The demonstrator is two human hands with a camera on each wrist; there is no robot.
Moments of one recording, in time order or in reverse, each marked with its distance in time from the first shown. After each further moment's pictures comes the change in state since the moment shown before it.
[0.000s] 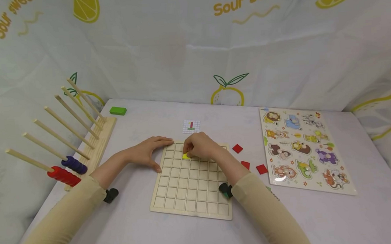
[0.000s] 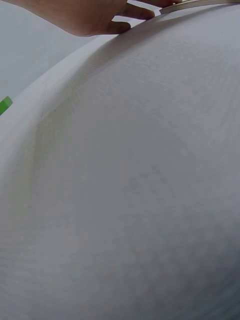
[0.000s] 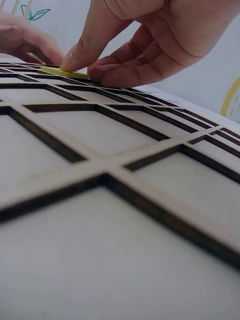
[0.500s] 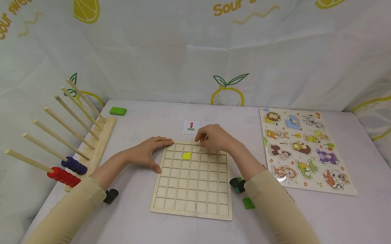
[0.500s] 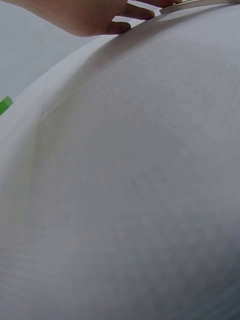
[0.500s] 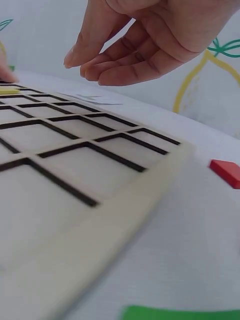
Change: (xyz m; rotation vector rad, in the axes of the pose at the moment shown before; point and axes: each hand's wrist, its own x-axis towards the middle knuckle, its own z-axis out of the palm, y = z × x) left_hand -0.001 0.002 -0.001 -0.004 -0.003 -0.009; right_hand -0.022 0.020 -0.036 0.020 0.063 0.064
